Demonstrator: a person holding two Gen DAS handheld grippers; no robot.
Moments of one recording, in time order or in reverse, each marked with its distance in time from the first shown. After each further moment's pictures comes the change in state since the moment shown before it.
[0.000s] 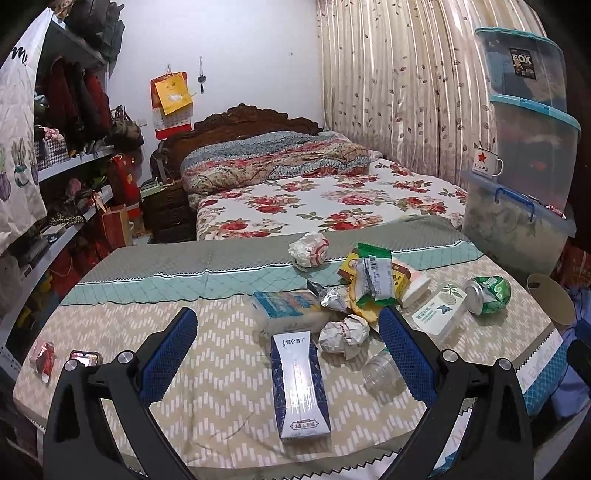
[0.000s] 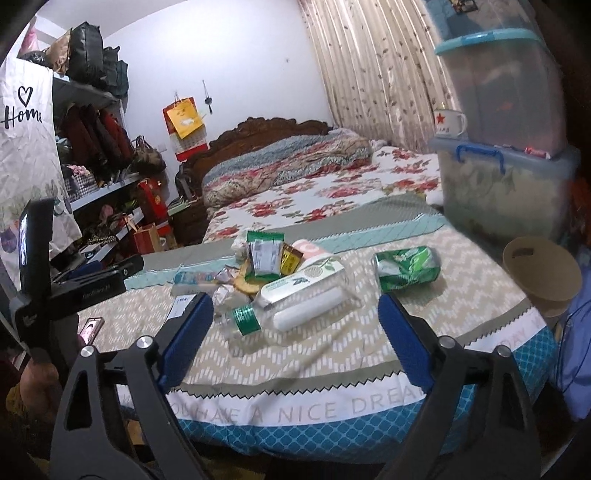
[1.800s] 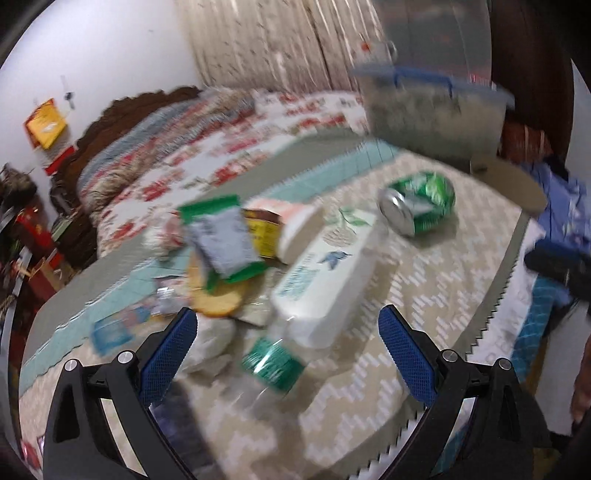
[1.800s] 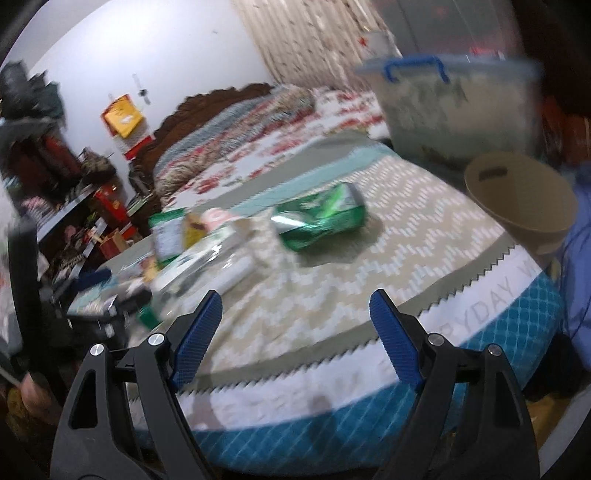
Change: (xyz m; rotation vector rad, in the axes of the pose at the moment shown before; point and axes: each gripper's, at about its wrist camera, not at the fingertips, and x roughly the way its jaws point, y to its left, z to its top) left arm 0.103 -0.157 -0.022 0.415 0.225 -0.256; right arm 0.069 -0.128 -0.012 0.253 0.174 -0.106
